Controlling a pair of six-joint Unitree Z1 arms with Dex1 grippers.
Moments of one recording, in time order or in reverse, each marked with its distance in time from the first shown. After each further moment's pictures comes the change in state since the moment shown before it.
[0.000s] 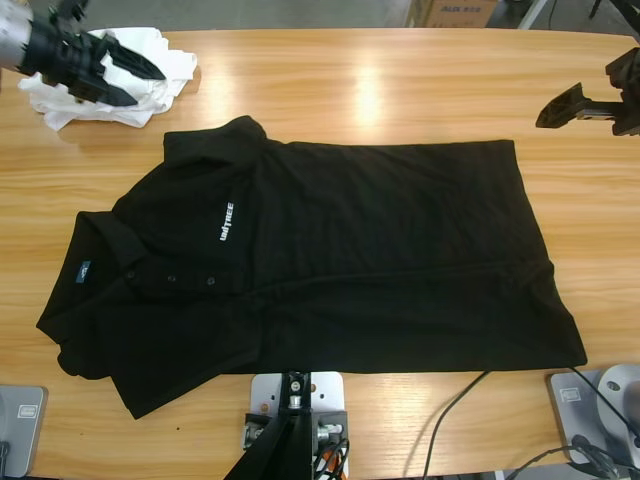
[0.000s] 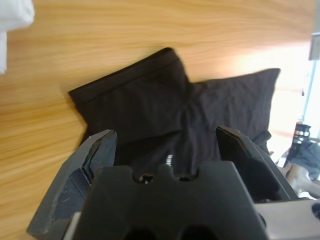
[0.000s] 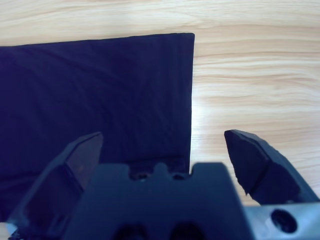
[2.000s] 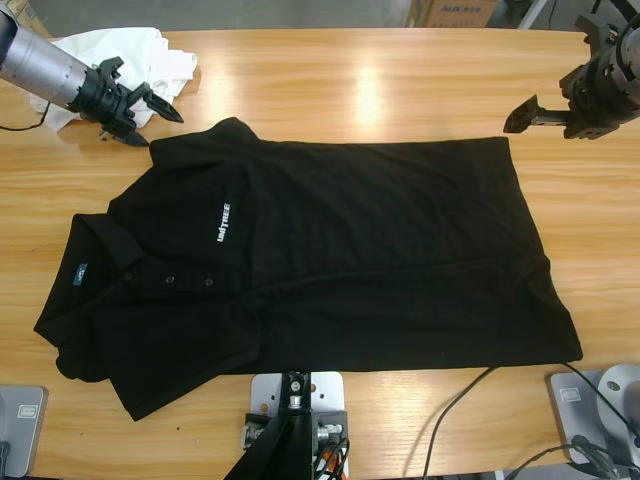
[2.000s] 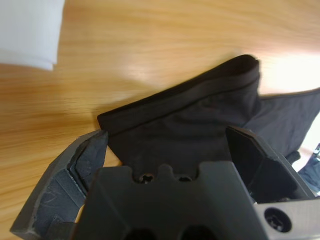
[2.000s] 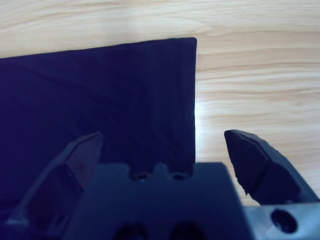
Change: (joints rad) arm 0 0.026 0.198 -0.070 0.039 0.078 -0.030; arm 1 -0.067 0.108 0.083 -0.183 0.031 -0.039
